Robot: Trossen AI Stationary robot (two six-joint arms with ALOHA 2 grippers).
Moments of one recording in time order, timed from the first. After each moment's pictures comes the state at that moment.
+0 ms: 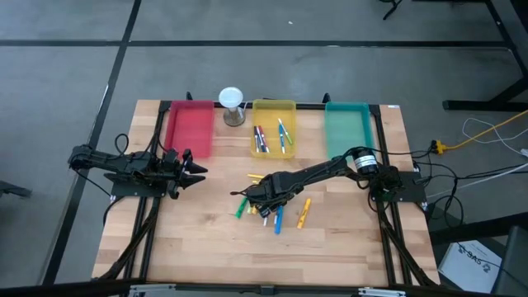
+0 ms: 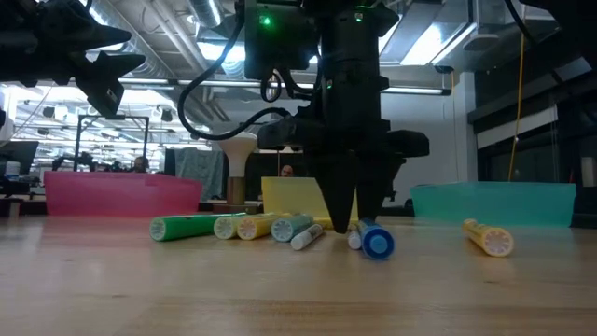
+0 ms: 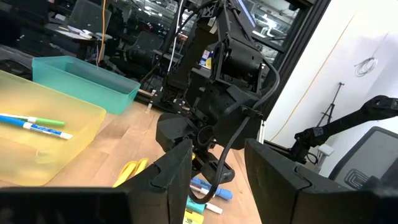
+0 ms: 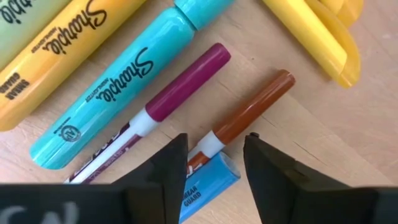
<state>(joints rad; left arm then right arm) -0.20 0.00 0.01 0.09 -0.17 -0.41 0.19 2.19 1.74 -1.07 0.07 1.09</state>
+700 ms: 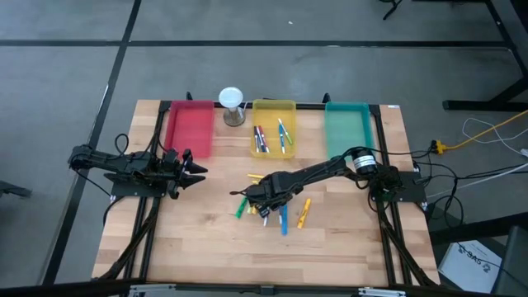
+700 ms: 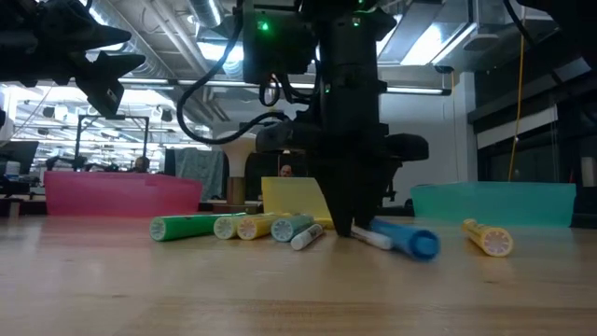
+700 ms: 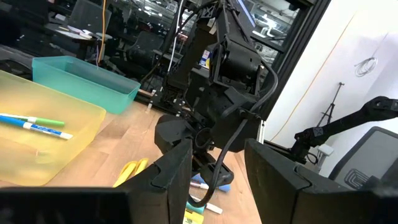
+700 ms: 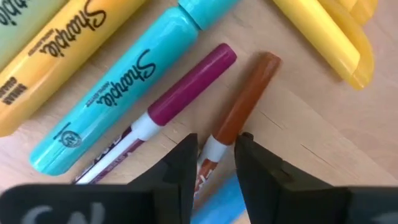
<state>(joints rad) -0.20 0.00 0.01 0.09 -0.17 -0.41 0.18 2.21 1.74 -1.05 0.05 1.09</state>
